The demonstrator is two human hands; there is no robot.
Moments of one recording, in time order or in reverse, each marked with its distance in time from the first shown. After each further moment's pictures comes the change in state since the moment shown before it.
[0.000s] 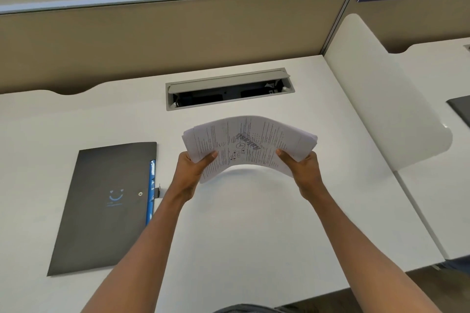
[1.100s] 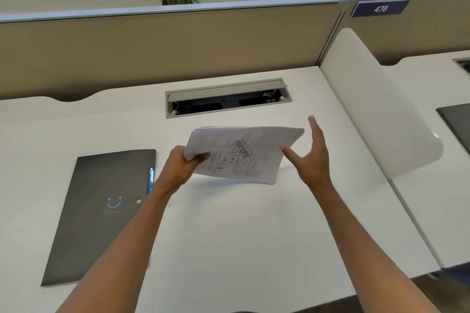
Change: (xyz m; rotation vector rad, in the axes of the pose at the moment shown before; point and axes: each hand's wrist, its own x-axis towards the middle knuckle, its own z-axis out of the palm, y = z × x) left_hand 0.023 0.032 -0.025 0.406 -0.055 0.049; right_hand 0.013 -0.049 -0.007 -0.570 0.135 -0.277
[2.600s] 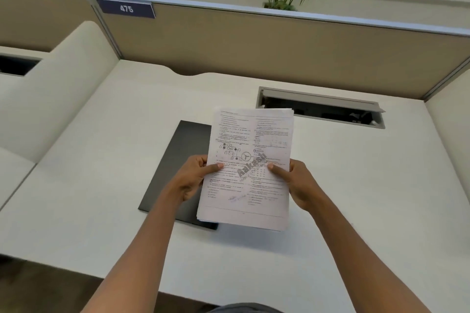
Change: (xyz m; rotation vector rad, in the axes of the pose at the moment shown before) left_hand -0.137 -0.058 -0.142 -0.566 0.054 -0.259; right_hand -0.076 -0.090 0.181 0.588 -0.813 0.430
